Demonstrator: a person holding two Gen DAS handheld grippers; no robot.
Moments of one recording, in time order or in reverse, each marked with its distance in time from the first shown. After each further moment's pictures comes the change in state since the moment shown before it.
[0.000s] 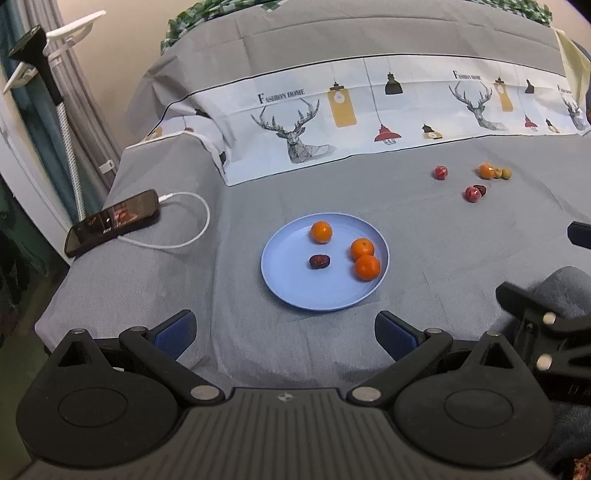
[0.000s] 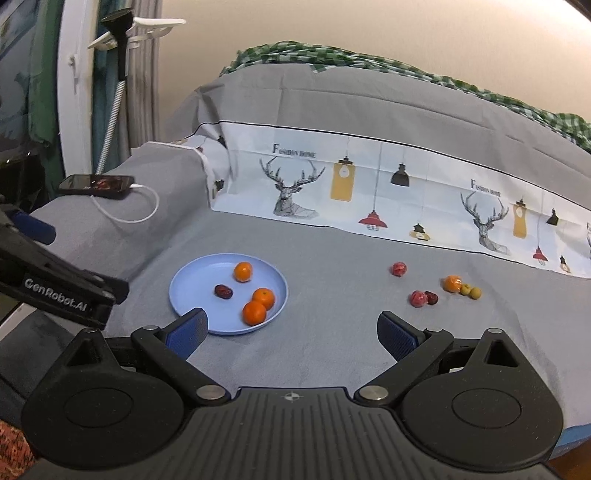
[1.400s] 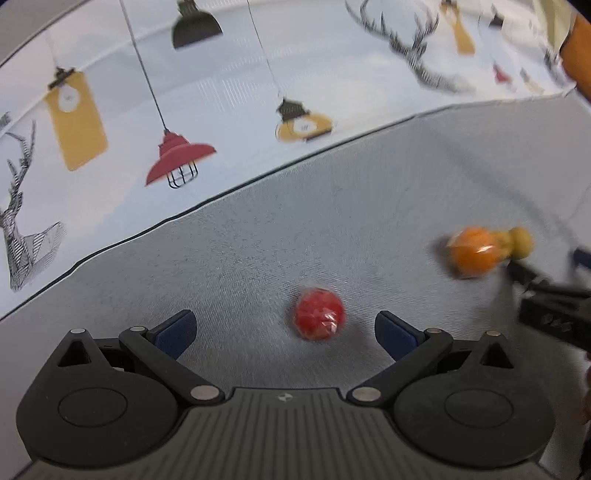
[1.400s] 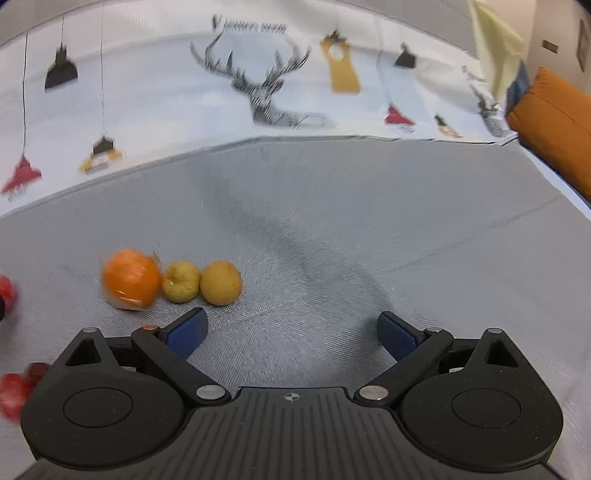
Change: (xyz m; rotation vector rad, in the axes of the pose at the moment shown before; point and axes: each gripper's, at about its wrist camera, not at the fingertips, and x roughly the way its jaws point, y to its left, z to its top) left arm 0.393 -0.293 0.245 0.208 0.135 -0.290; right arm 0.355 -0.372 -0.036 0.363 0.235 -0.527
